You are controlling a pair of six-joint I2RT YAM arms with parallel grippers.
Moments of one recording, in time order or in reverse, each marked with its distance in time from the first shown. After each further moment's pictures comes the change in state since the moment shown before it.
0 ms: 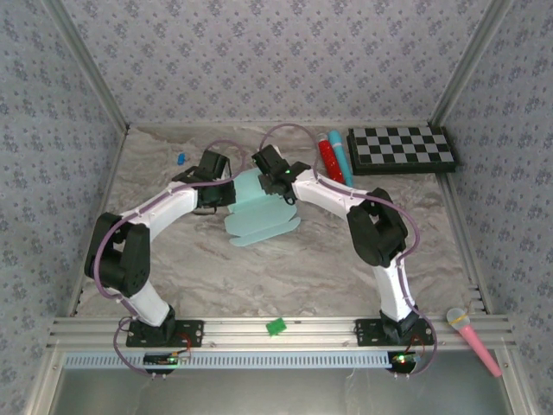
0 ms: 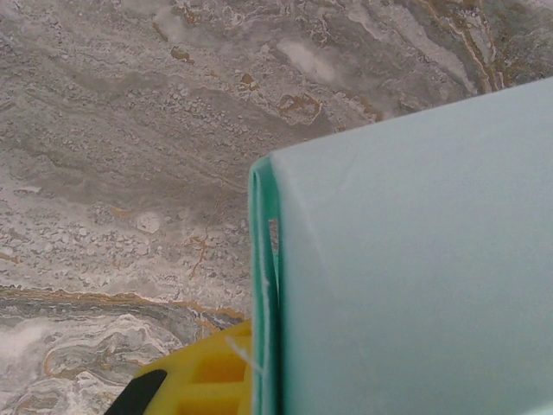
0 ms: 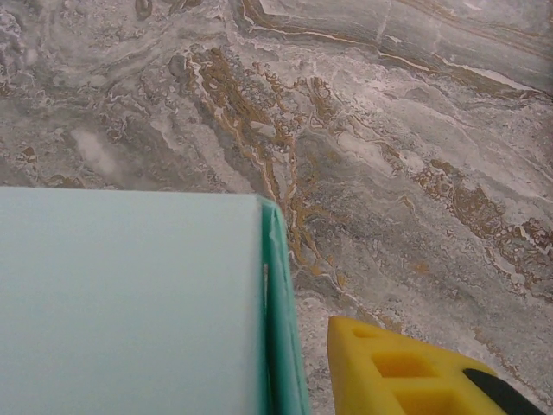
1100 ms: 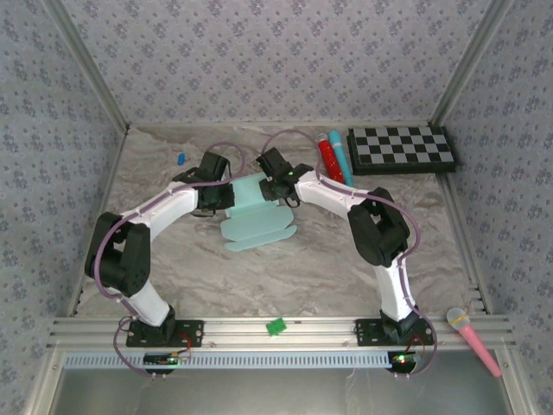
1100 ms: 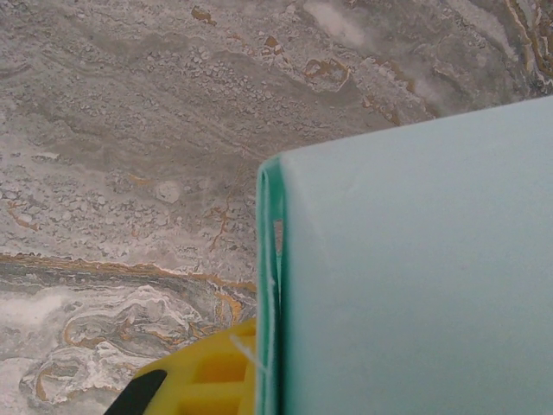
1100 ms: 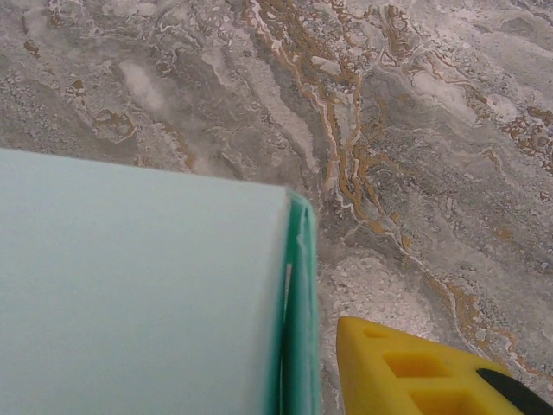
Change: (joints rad) left arm 0.000 0.002 0.000 -0.052 -0.016 -0.003; right arm -0.014 -0.008 -0.050 -0.003 -0.171 0.004
